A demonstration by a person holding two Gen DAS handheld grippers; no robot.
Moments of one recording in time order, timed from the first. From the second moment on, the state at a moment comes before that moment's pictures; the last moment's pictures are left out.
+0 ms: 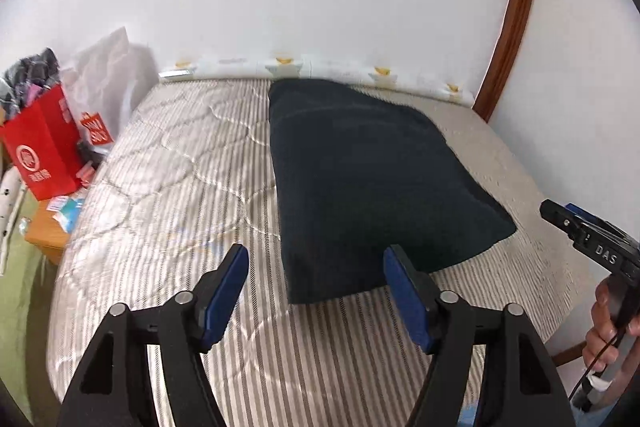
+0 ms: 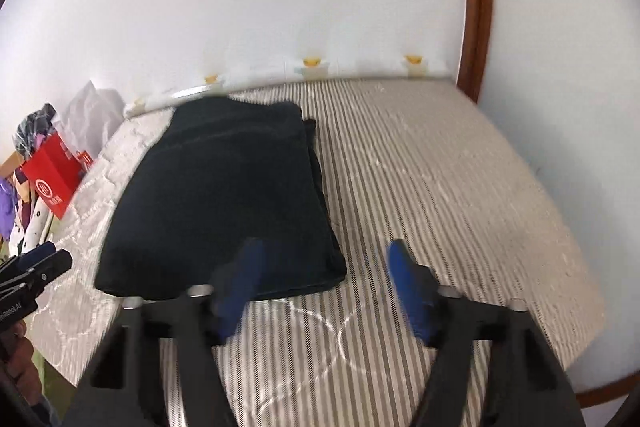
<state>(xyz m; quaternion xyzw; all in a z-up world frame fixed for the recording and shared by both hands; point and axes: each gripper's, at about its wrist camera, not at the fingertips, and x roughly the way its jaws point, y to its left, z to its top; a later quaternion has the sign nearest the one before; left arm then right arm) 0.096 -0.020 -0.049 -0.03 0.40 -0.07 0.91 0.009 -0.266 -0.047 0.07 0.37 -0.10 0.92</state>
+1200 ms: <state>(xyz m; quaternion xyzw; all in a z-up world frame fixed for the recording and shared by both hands) 0.009 -0.018 -0.016 -0.02 0.36 -0.03 0.93 -0.107 -0.239 -0.003 0.04 0.33 -0.16 0.93</state>
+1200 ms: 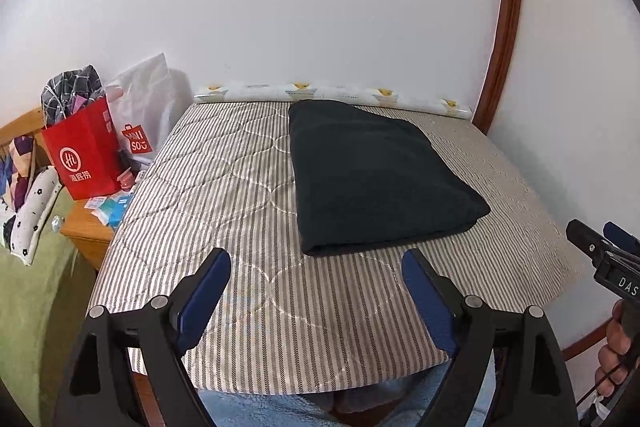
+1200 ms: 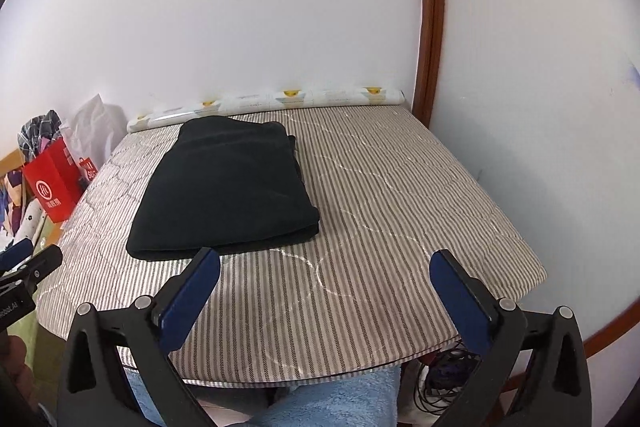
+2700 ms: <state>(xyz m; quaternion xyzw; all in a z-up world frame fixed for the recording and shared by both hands) 0.008 -0.011 -0.016 -0.02 0.37 -0.03 0.93 -0.108 -0.235 -0.007 0.04 0.34 -0.16 0.93</state>
